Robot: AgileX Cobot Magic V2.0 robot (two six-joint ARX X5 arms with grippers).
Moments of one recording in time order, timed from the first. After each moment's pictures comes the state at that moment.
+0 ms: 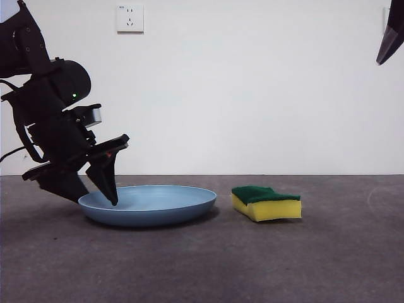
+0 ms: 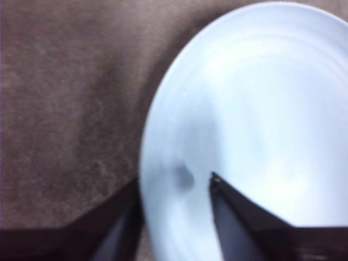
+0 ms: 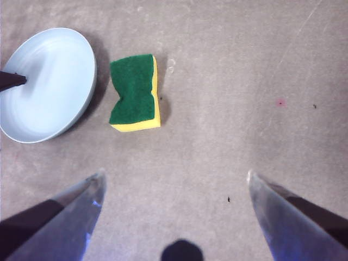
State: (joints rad) left arm -0.23 1.87 1.15 -0.31 0.25 -0.13; right arm 0.08 1.00 0.96 -0.84 -0.30 0.08
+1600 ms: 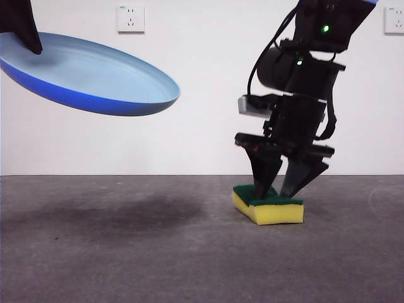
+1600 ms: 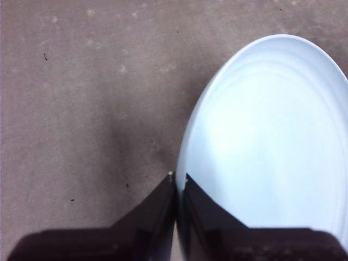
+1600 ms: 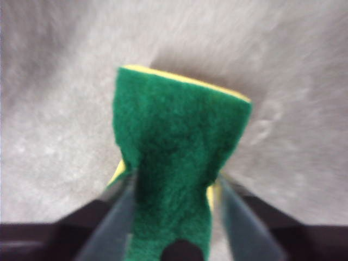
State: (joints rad) left arm -0.24 1.13 1.15 -0.77 0.08 -0.01; right arm 0.43 1.93 1.35 -0.61 -0.10 -0.07
